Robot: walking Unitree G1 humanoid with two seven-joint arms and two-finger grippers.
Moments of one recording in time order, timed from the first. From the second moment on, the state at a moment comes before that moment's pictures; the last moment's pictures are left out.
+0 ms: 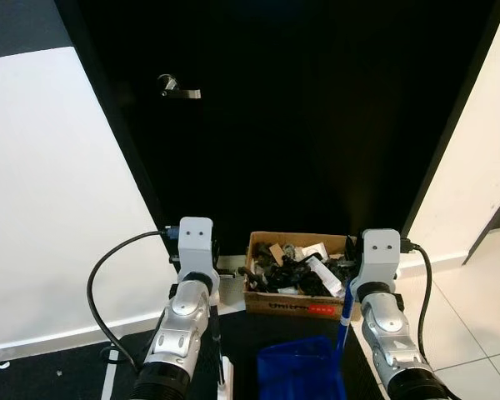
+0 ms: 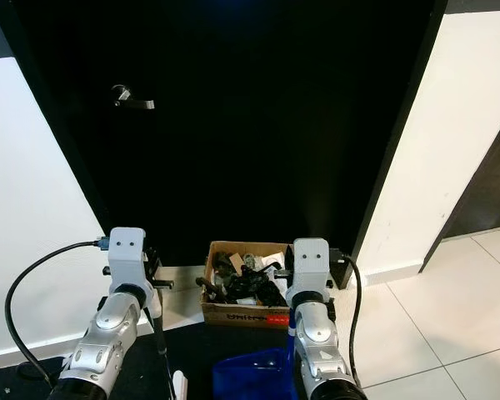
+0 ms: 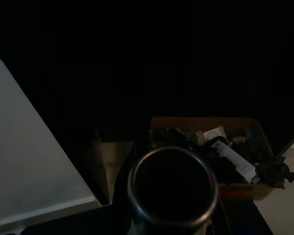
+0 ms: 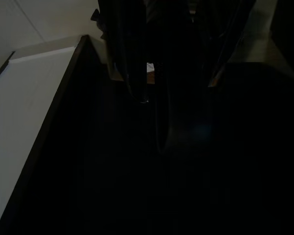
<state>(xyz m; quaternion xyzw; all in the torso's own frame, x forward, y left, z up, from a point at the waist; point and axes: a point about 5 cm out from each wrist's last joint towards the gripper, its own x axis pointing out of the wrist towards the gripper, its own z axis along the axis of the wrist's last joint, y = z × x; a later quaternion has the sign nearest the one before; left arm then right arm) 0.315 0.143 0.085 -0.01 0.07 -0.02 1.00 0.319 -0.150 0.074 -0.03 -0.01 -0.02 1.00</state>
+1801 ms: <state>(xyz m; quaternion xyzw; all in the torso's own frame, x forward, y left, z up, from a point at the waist) 0.320 0.194 0.111 -0.01 -0.02 0.03 1.00 0.326 -0.156 0.062 -0.02 -0.01 -0.03 1.00</state>
